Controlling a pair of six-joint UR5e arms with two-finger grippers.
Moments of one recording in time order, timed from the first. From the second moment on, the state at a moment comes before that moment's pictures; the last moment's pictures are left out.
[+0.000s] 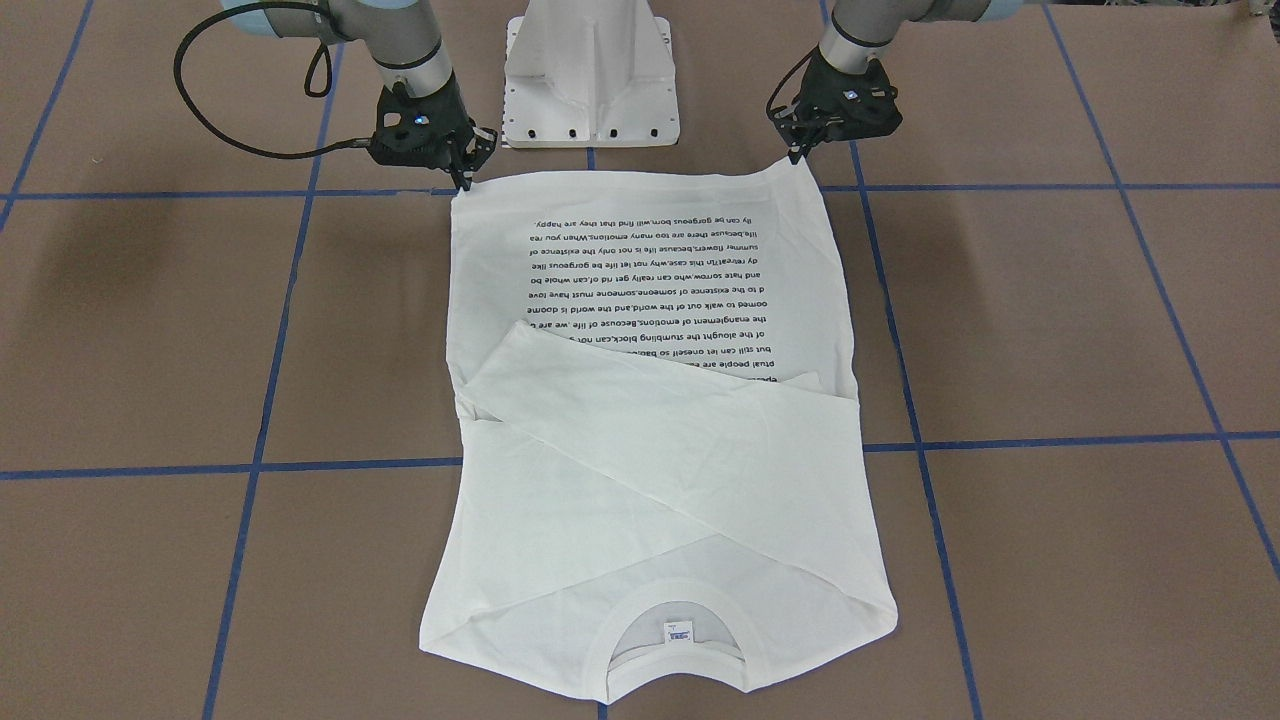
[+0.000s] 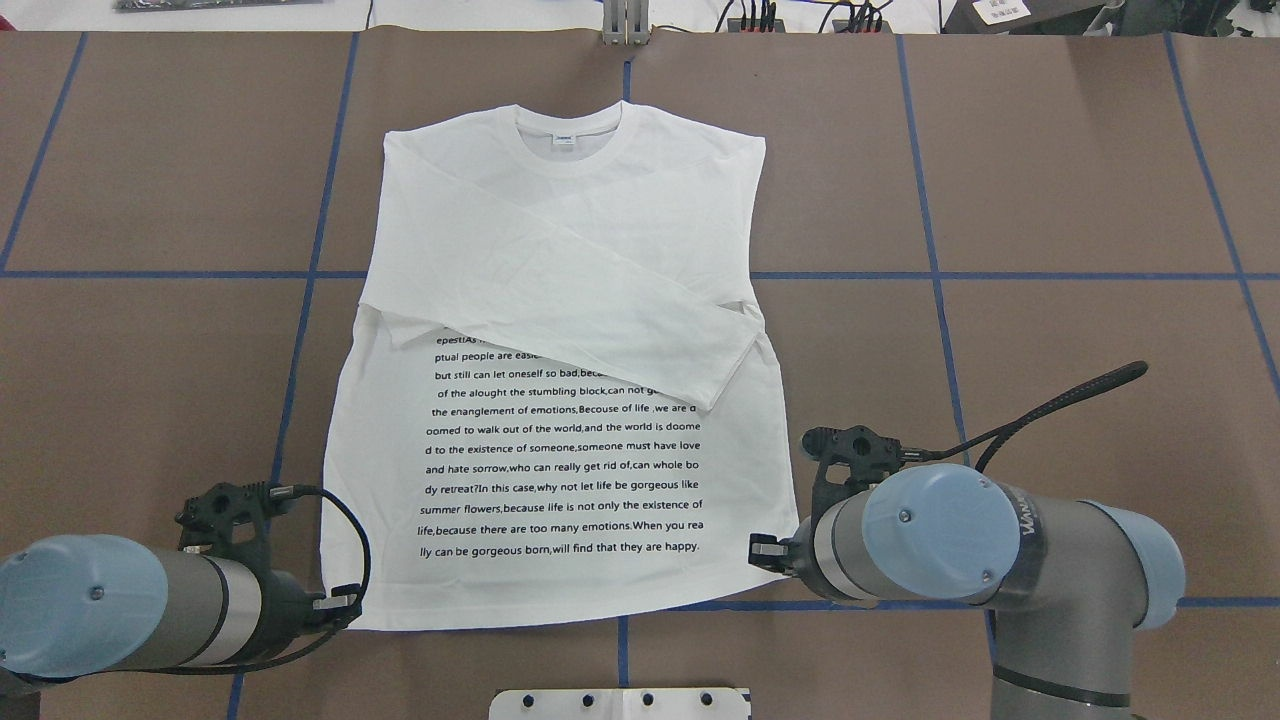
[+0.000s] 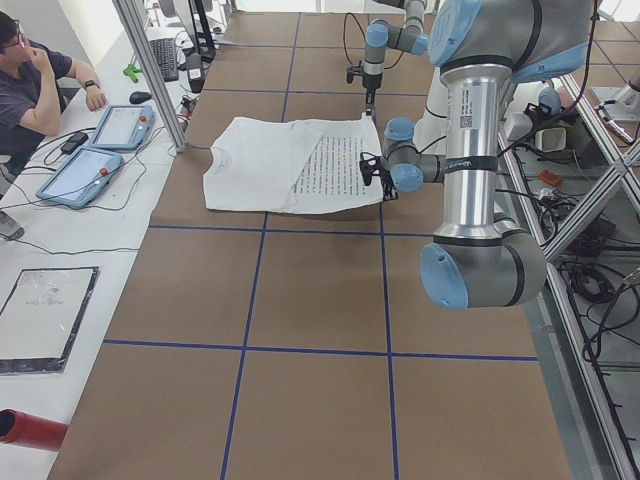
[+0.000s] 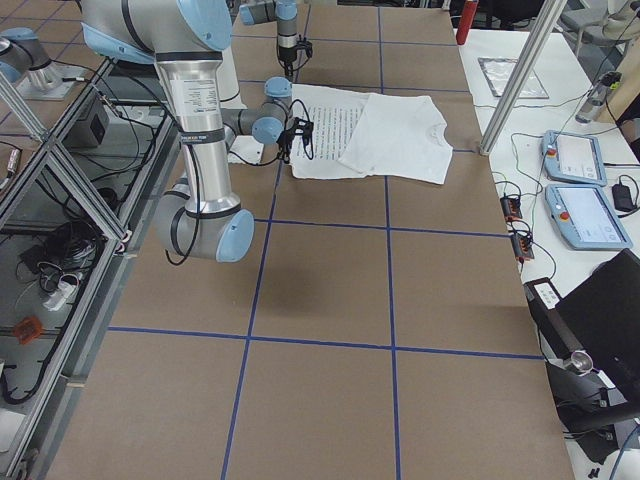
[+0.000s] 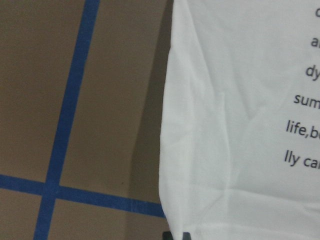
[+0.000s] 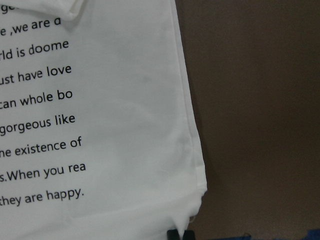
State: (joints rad) left arm -0.21 -1.54 -2.19 -1.89 -1.74 -1.65; right arm 0.26 -1.32 2.09 -1.50 1.76 1.55
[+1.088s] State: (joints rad) left arm -0.19 -1.55 -2.37 -1.86 -1.86 -1.70; right arm 0.39 -1.57 2.37 -1.51 2.10 1.47
